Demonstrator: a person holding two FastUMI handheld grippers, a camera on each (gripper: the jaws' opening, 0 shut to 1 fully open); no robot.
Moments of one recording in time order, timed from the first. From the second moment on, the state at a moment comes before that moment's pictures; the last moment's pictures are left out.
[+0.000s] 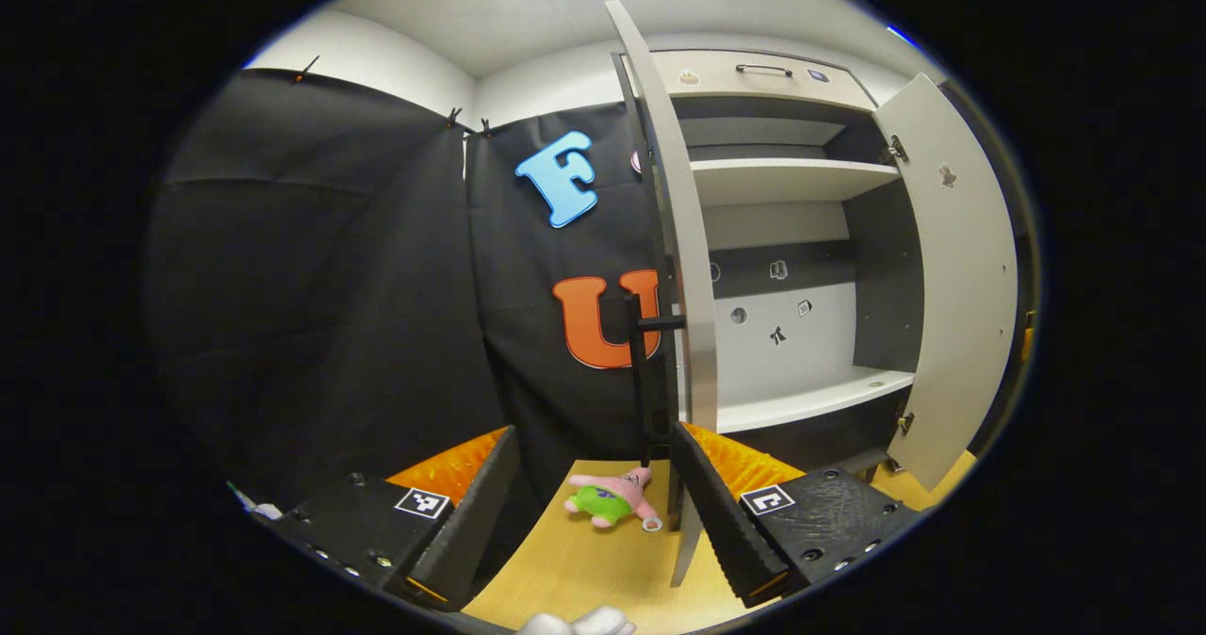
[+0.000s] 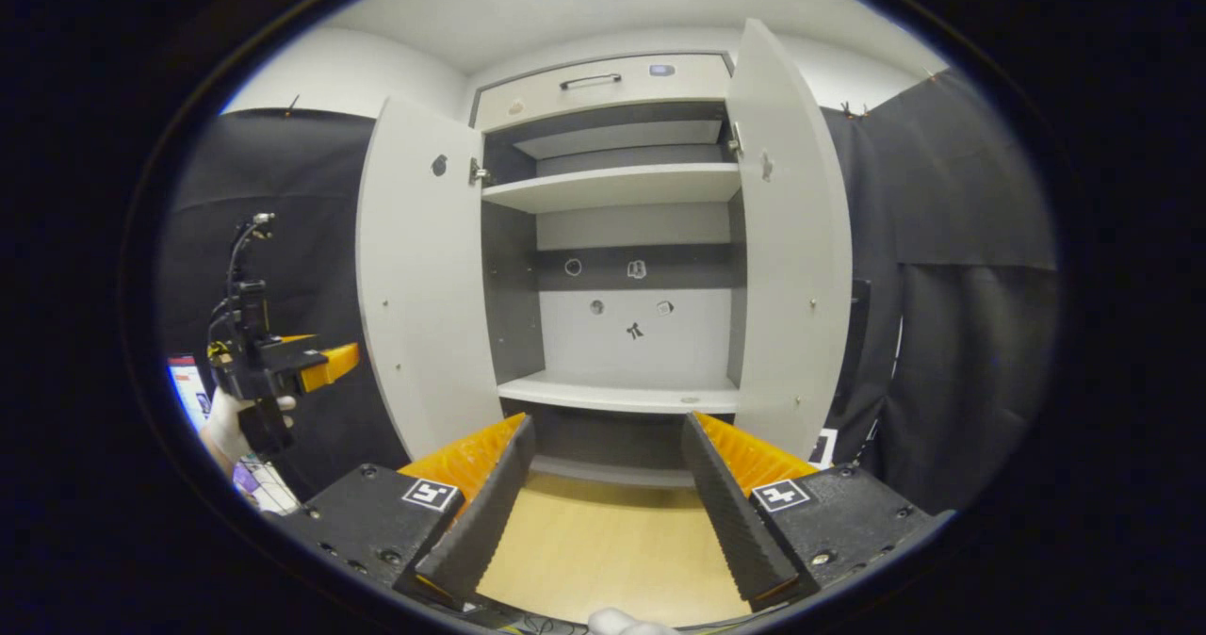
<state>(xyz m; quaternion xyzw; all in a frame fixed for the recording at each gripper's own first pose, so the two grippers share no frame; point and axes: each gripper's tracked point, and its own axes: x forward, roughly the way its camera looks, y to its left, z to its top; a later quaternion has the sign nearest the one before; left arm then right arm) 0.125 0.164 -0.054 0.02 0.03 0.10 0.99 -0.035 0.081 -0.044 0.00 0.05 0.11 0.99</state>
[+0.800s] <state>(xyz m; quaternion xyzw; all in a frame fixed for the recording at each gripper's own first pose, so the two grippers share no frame) 0.102 0.019 -0.019 0.00 0.01 0.02 1.00 -0.031 0.038 -0.034 0.00 0.04 0.06 1.00</state>
